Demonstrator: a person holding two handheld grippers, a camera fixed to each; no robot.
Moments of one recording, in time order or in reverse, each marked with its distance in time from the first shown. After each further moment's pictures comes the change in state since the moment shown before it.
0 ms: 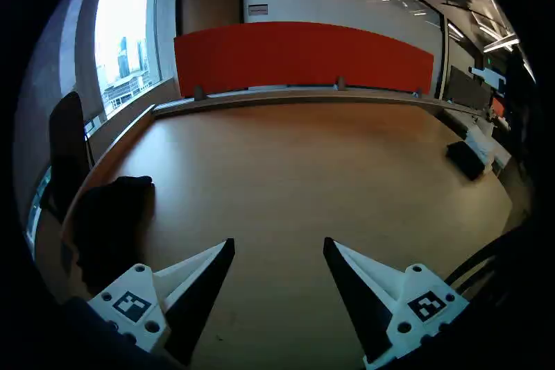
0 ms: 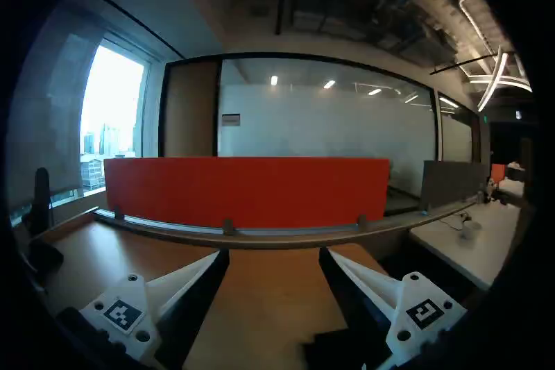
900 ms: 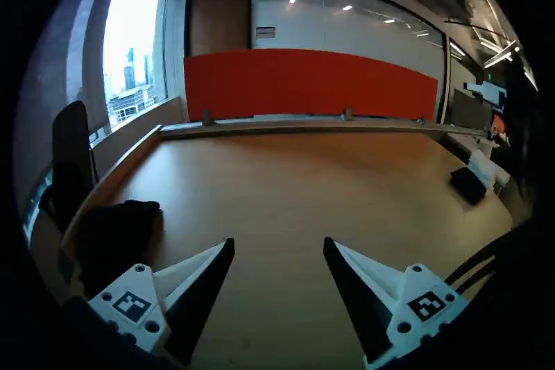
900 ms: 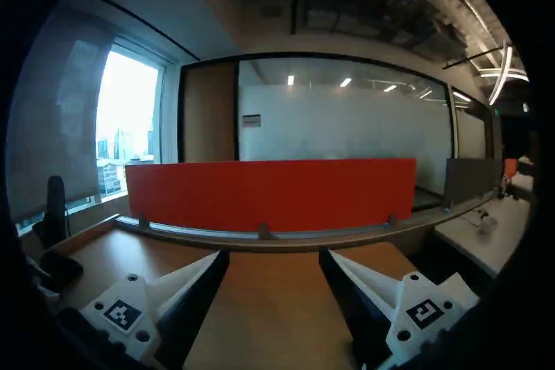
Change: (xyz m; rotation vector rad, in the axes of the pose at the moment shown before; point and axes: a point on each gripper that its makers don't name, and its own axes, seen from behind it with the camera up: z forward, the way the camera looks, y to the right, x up) left arm 0.047 -0.024 0.006 0.010 0.138 -0.031; right arm 0.016 -0.085 0.002 0.081 -0.007 0.025
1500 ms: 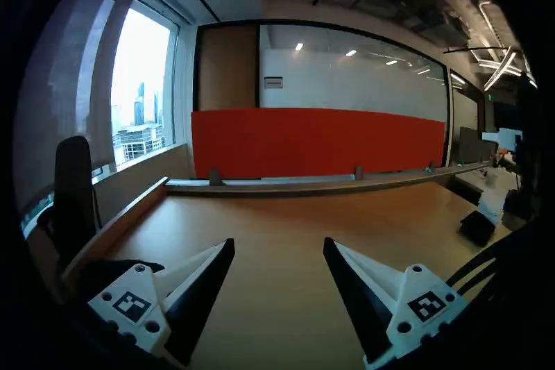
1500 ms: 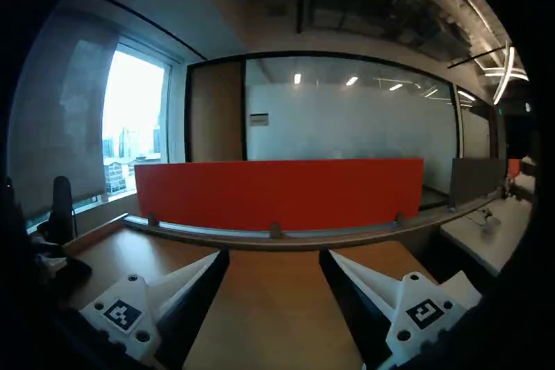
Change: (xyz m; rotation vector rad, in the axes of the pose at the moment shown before) left arm 0.106 -0.019 0.032 0.035 0.261 -0.015; right arm 0.002 -0.030 -0.011 0.036 -0.011 -0.006
